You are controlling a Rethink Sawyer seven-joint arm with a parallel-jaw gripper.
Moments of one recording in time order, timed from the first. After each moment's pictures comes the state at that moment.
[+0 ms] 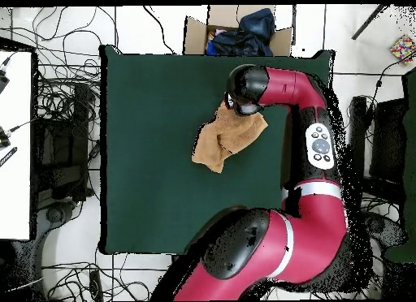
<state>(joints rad) -0.45 -0.22 0.36 0.89 -0.46 1.01 1.43</state>
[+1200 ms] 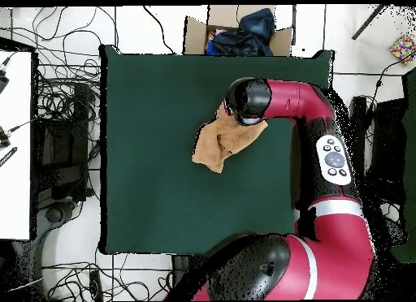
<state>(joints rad) -0.49 -0.38 0.36 1.13 -0.46 0.85 1.43</state>
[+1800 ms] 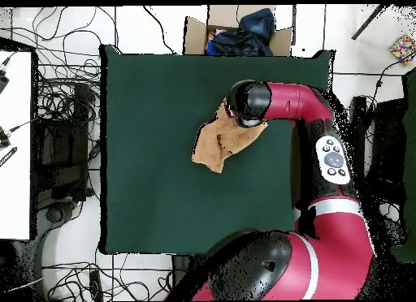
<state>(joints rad) -0.49 -0.36 0.36 1.13 -0.47 0.85 1.43</state>
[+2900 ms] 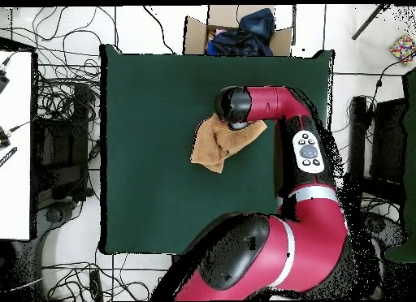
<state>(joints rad) -0.45 -0.26 0.36 1.07 -0.56 0.82 1.43</state>
